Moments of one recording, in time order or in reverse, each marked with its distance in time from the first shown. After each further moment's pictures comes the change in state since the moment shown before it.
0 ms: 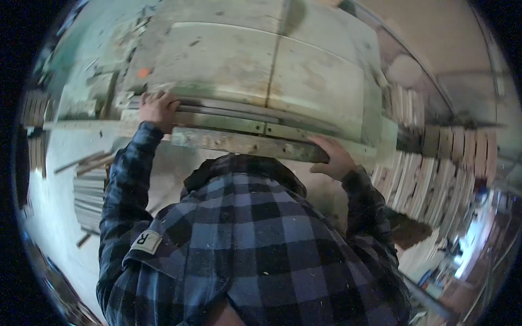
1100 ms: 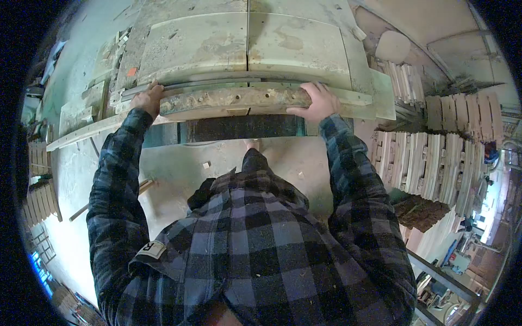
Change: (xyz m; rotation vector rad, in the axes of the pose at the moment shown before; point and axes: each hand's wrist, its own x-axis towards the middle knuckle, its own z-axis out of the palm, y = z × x) left_hand -0.030 0.013 -0.002 0.234 -0.208 0.054; right_hand -0.006 0.014 0.049 -0.315 0.512 0.169
